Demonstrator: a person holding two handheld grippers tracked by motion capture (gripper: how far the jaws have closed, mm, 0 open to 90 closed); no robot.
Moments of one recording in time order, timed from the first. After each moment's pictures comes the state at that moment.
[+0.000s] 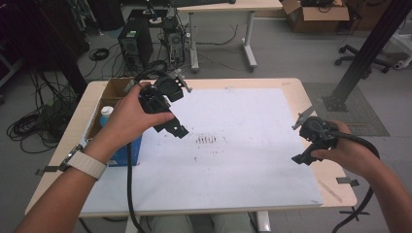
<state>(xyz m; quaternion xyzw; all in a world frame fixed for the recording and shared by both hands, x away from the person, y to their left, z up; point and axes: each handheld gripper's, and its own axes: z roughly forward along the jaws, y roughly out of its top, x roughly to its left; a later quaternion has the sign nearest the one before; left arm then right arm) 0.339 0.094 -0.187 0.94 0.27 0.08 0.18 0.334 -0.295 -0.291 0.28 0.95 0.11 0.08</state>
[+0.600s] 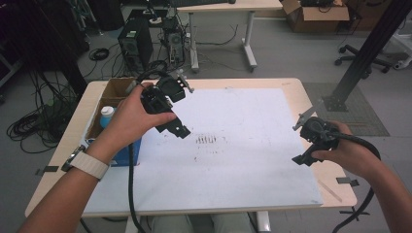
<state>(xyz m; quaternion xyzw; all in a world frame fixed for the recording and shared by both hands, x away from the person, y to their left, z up) 0.339 0.091 -0.188 0.94 0.27 0.08 0.18 0.332 -0.295 -0.290 0.28 0.95 0.12 0.08</state>
